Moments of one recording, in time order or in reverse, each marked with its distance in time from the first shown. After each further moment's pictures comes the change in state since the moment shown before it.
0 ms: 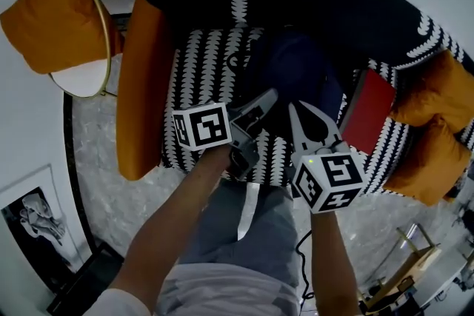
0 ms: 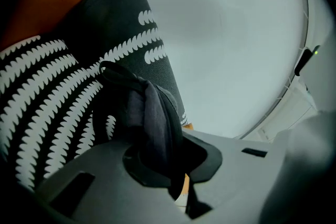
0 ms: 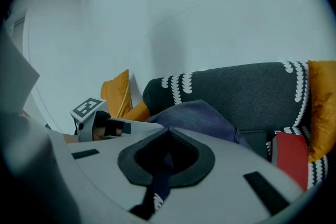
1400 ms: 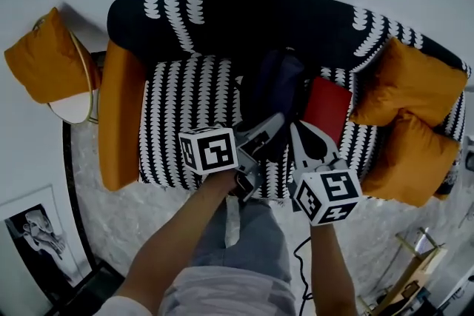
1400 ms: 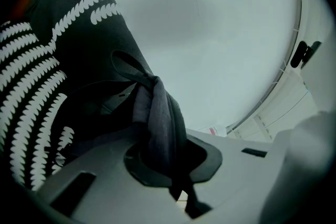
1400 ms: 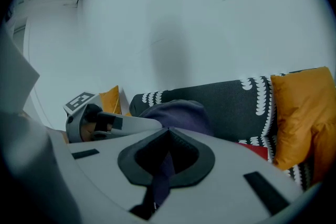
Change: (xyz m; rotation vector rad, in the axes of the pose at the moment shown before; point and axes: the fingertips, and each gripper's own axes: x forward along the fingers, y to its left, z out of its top) left arm 0.120 -0.121 -0.085 0.096 0.081 -0.042; right arm -0.125 -0.127 0.027 0.034 -0.090 -0.054
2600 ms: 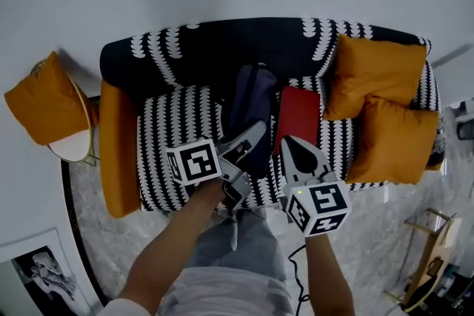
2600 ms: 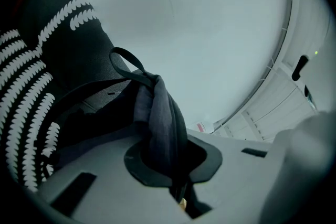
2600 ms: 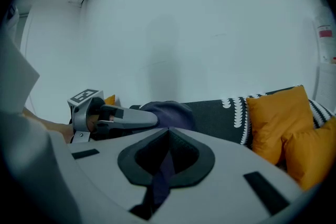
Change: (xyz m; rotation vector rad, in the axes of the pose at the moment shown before) left arm -0.027 -0.092 -0.015 0.038 0.038 -0.113; right arm -0.101 0.026 0.023 -0.032 -0.122 -0.140
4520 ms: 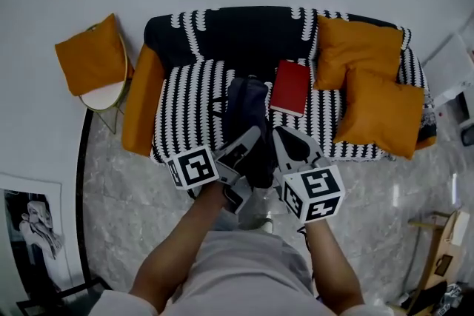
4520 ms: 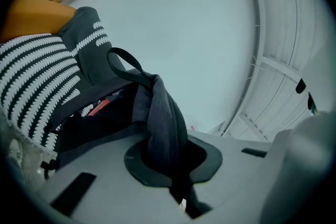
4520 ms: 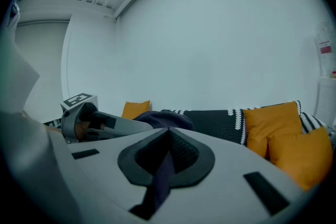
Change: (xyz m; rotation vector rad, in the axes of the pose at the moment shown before) left arm -0.151 -0.174 -0.241 0.054 -0.196 0.038; right arm -0.285 0.100 -0.060 -0.132 -0.131 0.170
